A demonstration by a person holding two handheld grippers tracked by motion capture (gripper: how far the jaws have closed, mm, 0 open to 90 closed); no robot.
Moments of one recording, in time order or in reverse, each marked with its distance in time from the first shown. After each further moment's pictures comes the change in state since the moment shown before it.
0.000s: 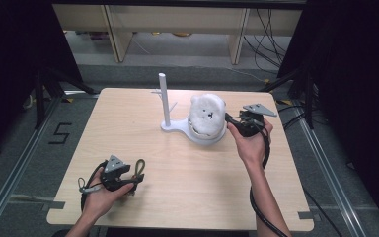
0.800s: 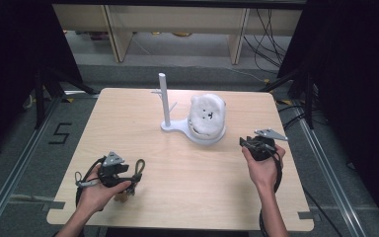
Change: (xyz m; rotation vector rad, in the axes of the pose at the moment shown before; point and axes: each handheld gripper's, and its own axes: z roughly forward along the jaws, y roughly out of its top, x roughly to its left) left arm 0.005 0.020 -0.014 0.127 -0.031 0.040; right arm -0.027 -0.065 -0.030 0.145 -0.032 0.032
